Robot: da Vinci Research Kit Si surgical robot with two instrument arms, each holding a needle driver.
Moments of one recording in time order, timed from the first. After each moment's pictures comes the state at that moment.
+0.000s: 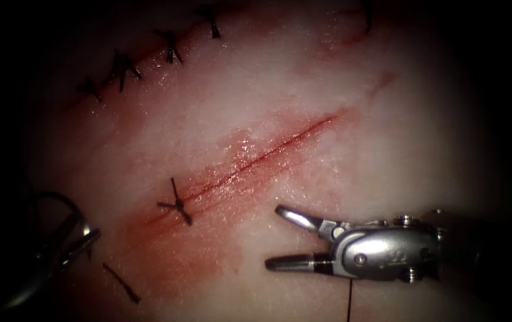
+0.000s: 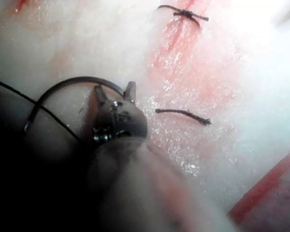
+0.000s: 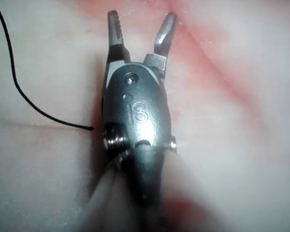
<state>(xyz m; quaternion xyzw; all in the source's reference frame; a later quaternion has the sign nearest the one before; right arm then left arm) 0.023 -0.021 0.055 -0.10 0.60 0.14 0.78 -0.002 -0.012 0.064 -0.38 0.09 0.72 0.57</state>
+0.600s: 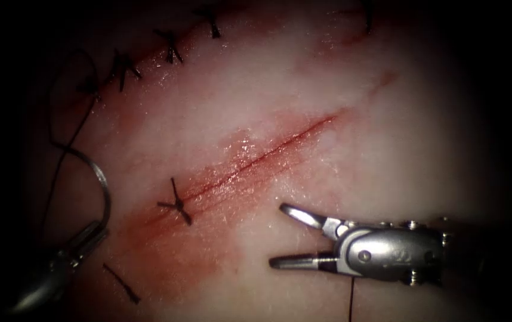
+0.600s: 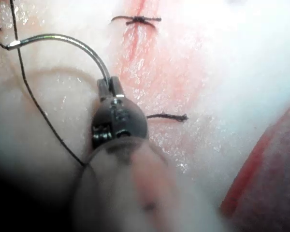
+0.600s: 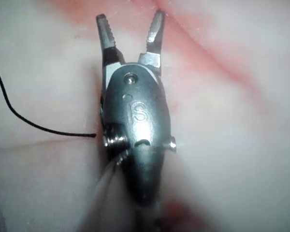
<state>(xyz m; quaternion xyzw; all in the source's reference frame) 0.022 -0.020 0.054 -0.05 0.61 0.22 0.76 -0.006 -0.012 0.059 -0.41 0.16 0.77 0.46</state>
